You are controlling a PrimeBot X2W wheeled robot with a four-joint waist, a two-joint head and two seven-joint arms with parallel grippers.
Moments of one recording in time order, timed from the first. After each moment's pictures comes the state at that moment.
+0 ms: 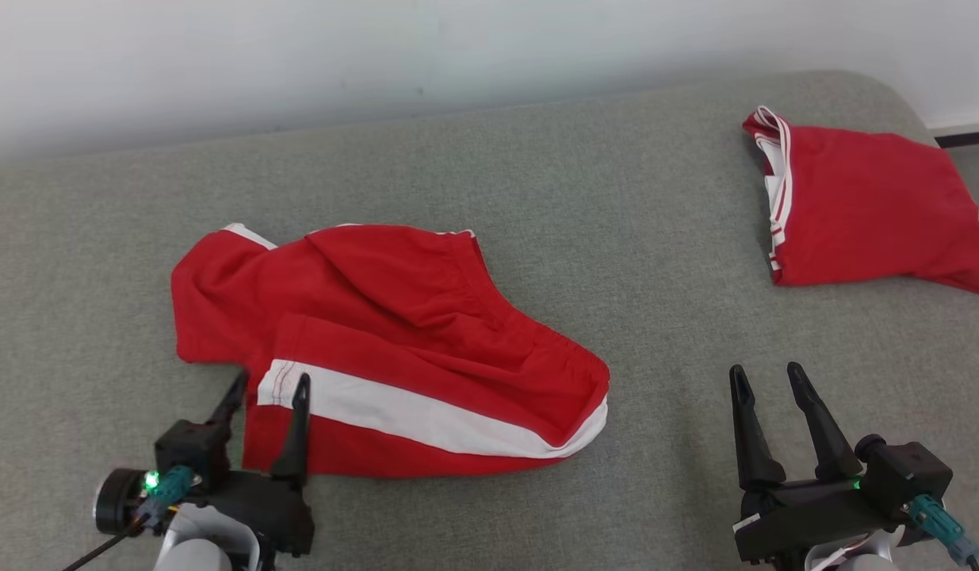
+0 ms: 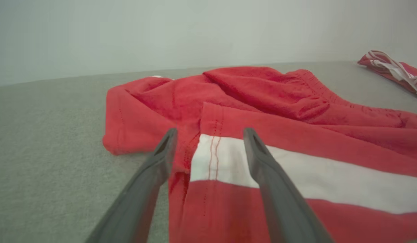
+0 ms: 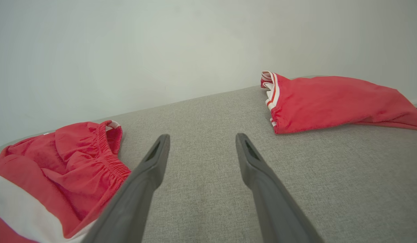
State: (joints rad) left arm -0.32 0.17 -0.14 0.49 -0.24 -0.13 -0.24; right arm -0.12 -0.12 0.10 0.23 0.33 0.13 -0.26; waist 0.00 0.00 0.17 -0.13
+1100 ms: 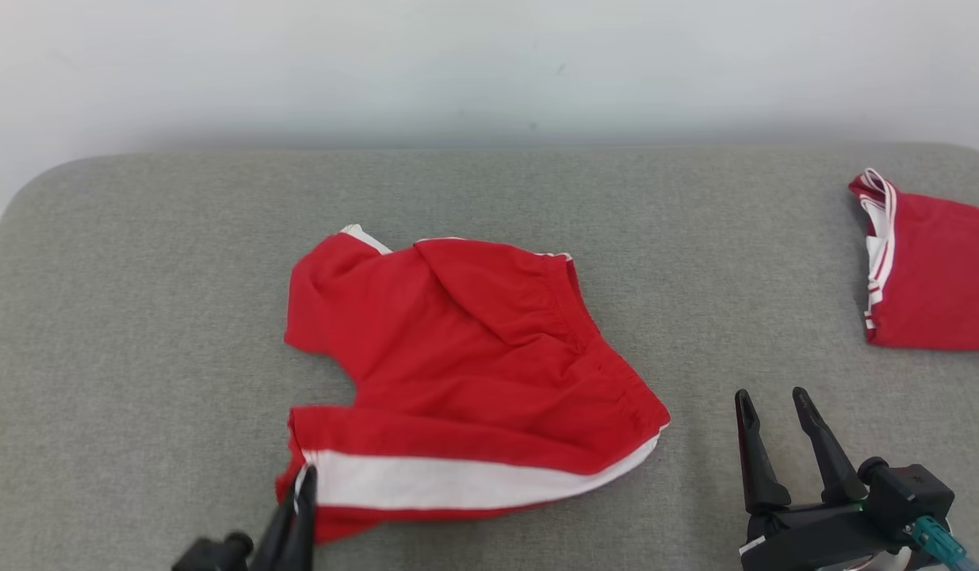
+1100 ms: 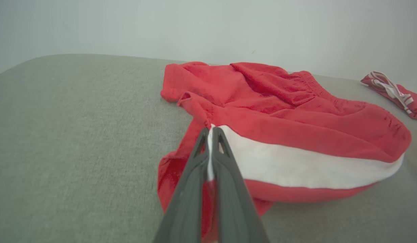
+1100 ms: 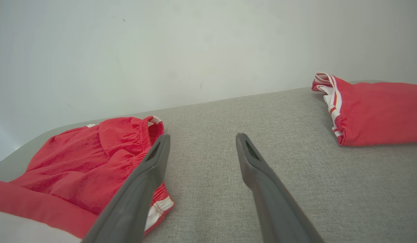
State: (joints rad) left arm -0.07 0.15 -0.18 0.28 -0.30 -0.11 -0.26; right arm -0.08 -0.12 0.08 0.23 0.31 0.13 -0.26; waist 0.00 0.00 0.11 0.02
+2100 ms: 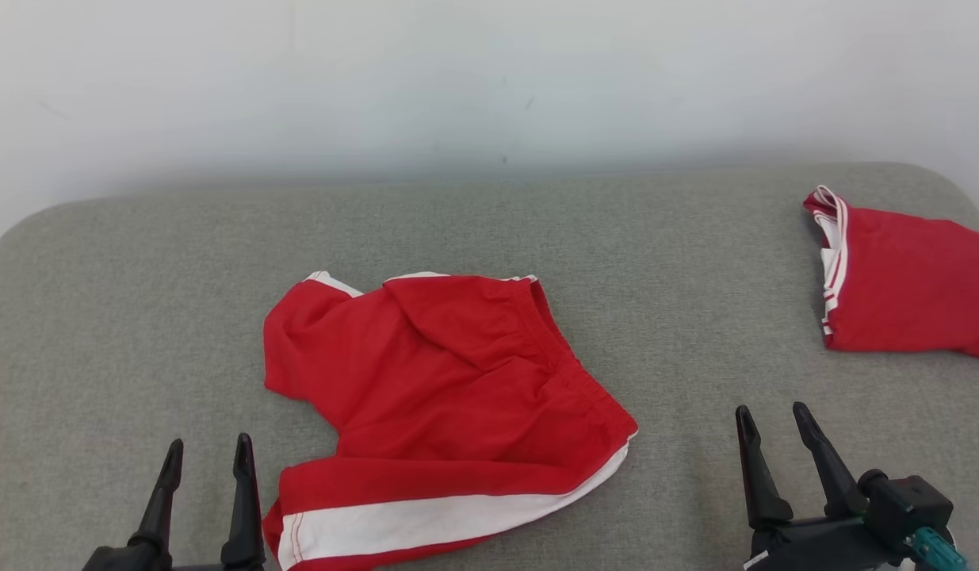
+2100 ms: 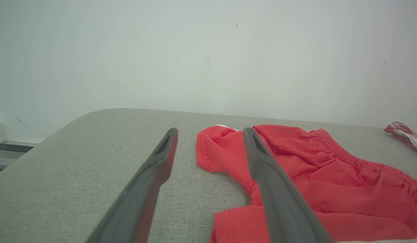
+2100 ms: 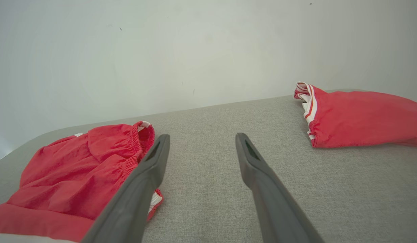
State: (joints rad) left arm 0.02 0.06 0.05 0.10 -0.18 -0.12 -0.26; right arm -0.06 -0.14 0.10 0.24 0.32 0.13 -0.26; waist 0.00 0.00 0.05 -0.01
